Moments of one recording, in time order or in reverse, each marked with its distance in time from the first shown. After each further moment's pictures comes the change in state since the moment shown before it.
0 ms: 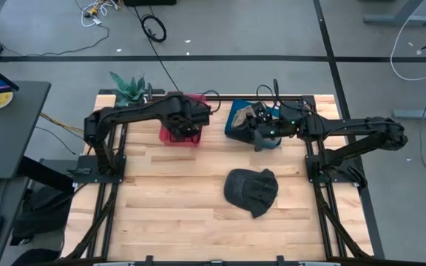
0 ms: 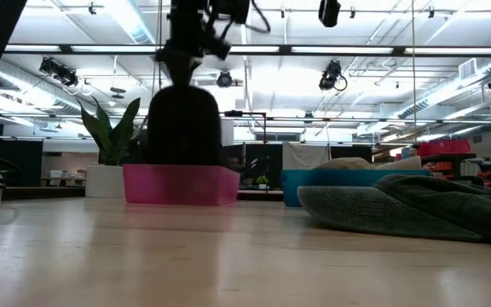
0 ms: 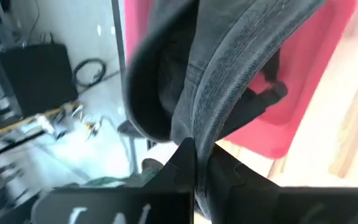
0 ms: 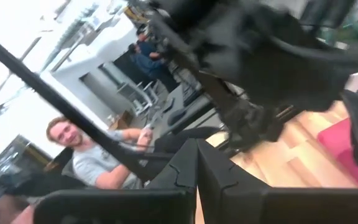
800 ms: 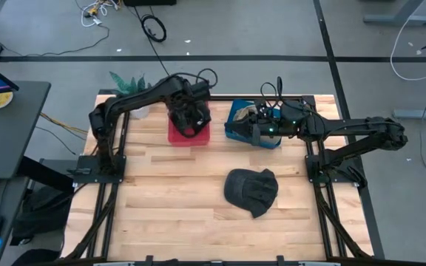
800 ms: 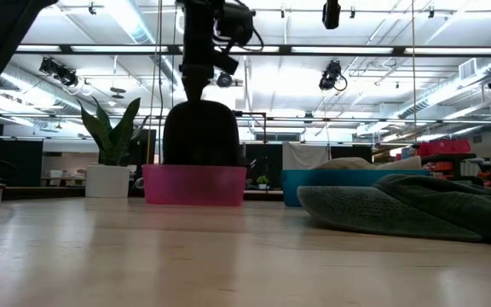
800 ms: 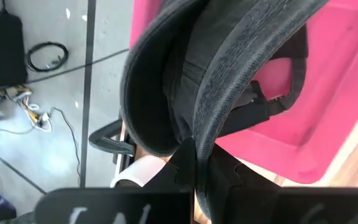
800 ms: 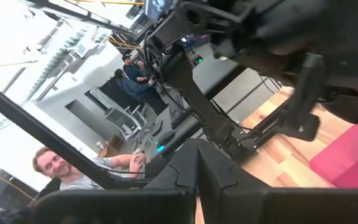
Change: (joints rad) left arm 0.200 0.071 0.078 0.108 0.150 0.010; right arm 0.002 -0.001 0.000 0.028 0.133 0.051
